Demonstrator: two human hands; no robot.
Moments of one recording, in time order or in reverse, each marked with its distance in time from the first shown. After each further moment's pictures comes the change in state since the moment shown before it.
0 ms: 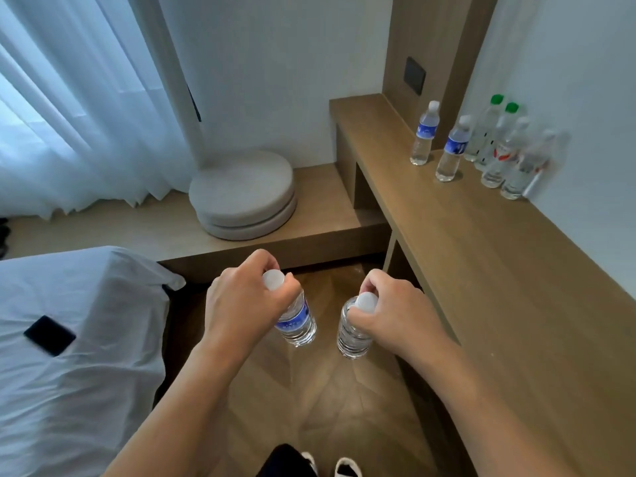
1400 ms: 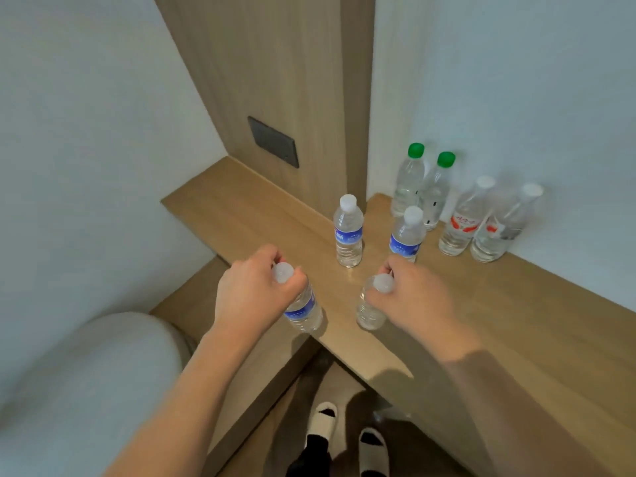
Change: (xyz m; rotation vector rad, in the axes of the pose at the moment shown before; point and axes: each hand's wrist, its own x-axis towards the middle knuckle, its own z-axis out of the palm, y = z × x) left_hand 0.598 0.182 0.306 -0.014 -0.501 0.519; right_hand 0.522 0.171 -0.111 0.143 0.329 0.685
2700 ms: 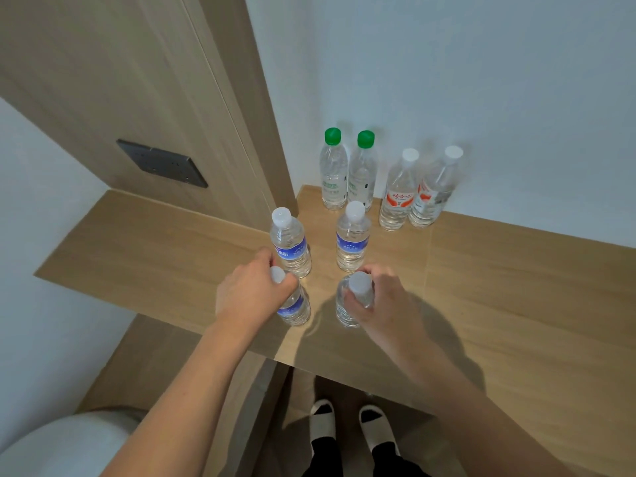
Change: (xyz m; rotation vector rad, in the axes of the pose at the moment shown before) left_hand 0.110 0.009 0.089 0.167 -0.344 0.238; right_hand 0.022 0.041 0.066 0.225 0.366 0.187
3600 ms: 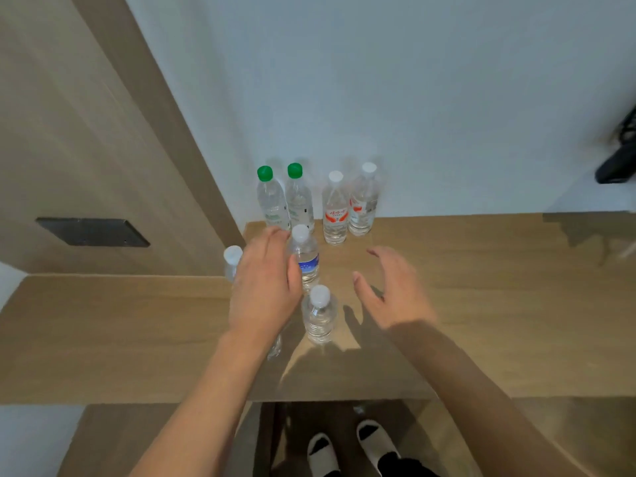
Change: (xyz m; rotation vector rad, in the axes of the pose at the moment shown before) left_hand -0.004 0.067 -0.016 -0.180 0.287 0.672; right_hand -0.030 -0.022 -0.074 -0.157 0.250 0.115
